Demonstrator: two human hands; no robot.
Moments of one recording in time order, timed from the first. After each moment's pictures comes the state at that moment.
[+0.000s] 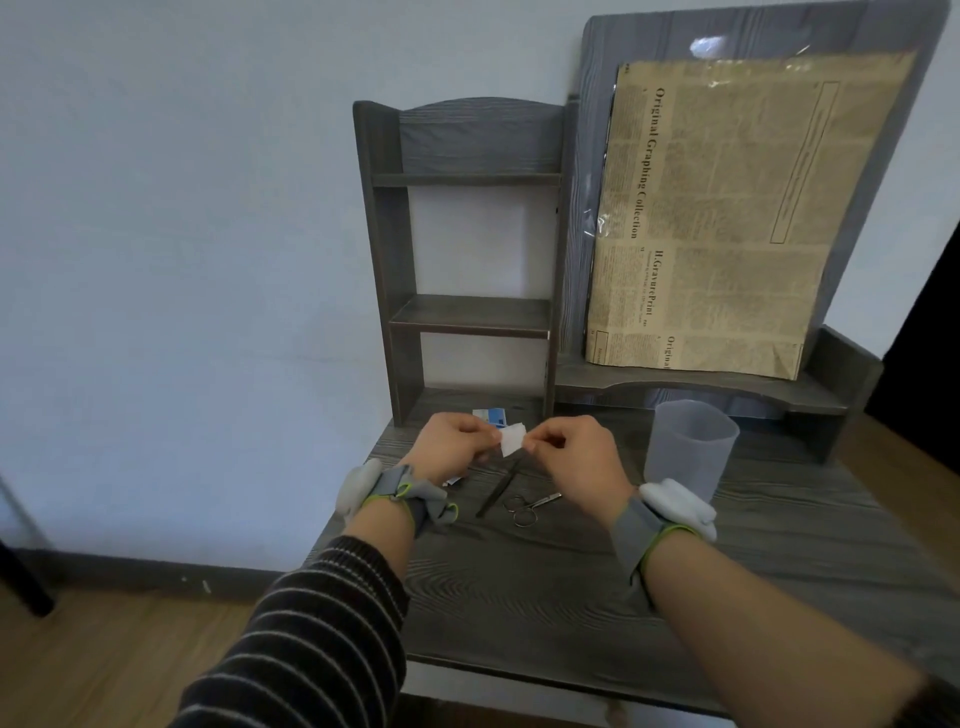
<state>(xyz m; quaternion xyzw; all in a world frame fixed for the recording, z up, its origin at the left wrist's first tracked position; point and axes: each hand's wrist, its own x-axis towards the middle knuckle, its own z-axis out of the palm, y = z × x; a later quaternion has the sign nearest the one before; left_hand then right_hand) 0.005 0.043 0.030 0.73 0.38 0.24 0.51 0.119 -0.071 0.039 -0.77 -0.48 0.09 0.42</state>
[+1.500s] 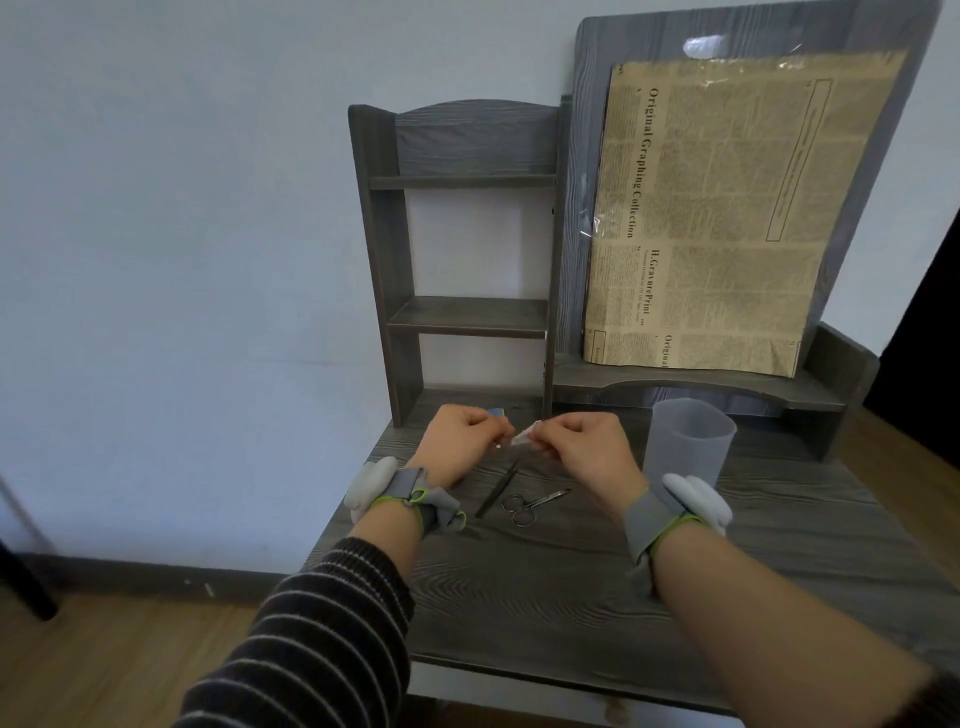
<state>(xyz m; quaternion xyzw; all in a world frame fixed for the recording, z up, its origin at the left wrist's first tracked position) 0.012 0.030 0.039 0.75 0.36 0.30 0.47 0.128 -0.068 0.039 -0.69 -0.35 0.23 0.59</state>
